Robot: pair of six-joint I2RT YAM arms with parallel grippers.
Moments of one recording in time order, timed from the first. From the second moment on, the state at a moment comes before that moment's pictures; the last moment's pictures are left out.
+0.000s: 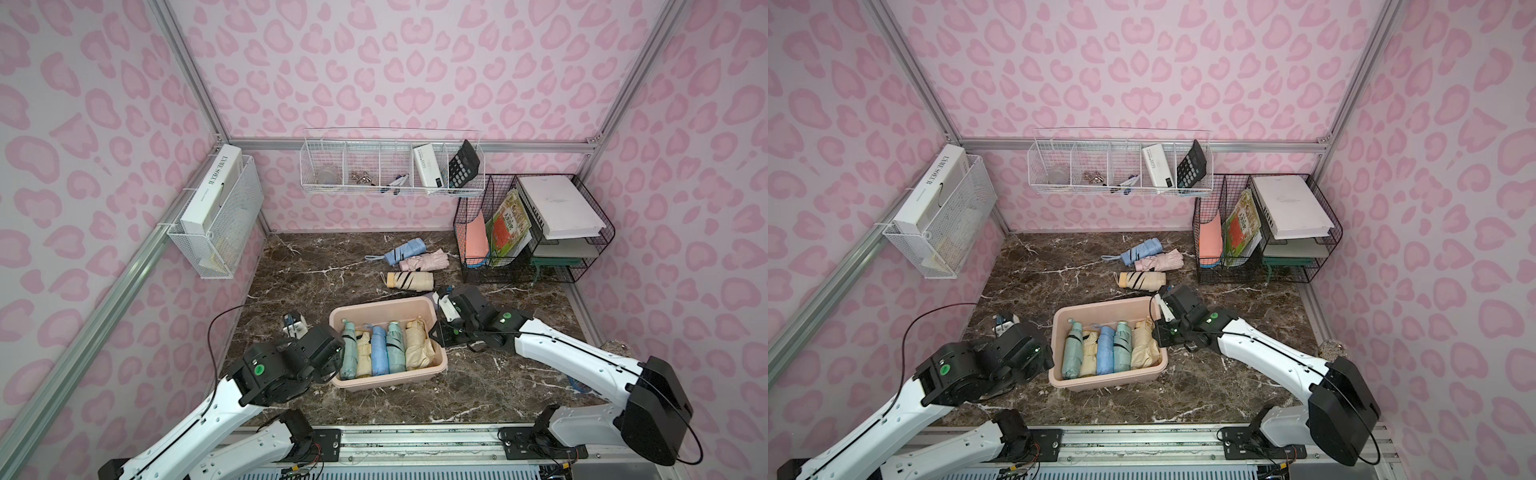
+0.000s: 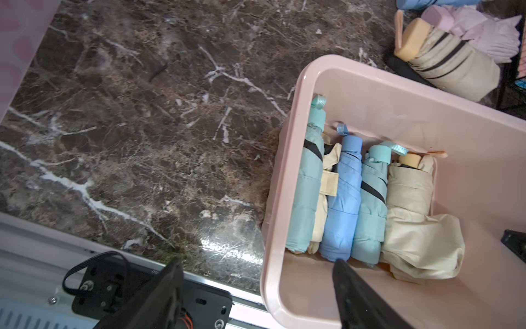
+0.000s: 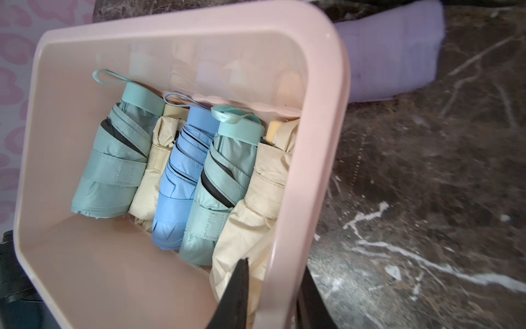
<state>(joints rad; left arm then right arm) -0.84 0.76 1.01 -1.46 -0.43 -1.22 0.84 1.38 0.97 -0.49 -0.21 0.54</state>
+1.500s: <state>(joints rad) -0.18 0.94 0.93 -1.19 -0.06 -0.87 0.60 2.05 1.49 -0.48 -0.28 0.15</state>
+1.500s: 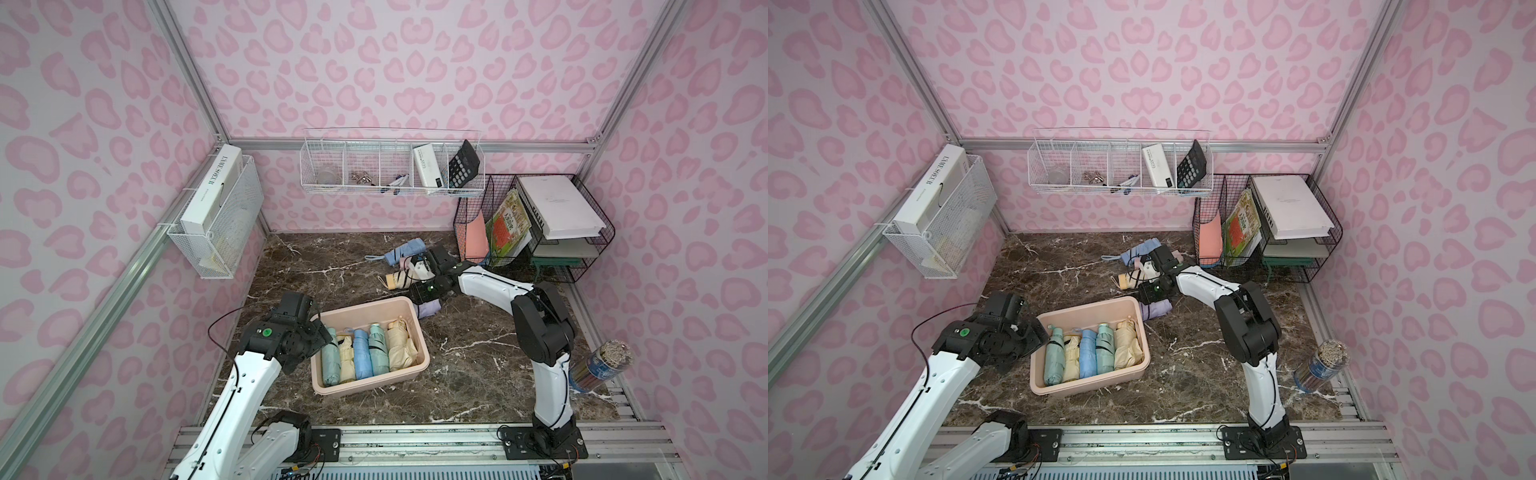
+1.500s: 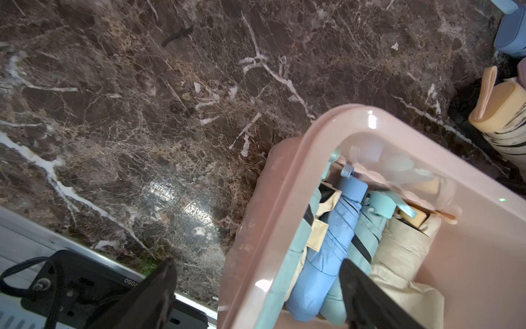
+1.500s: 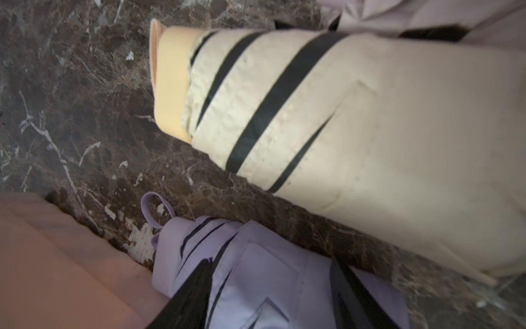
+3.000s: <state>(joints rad) -0.13 0.95 0.91 -1.20 0.05 -0.71 0.68 1.87 1.10 -0.31 -0.20 -0.51</state>
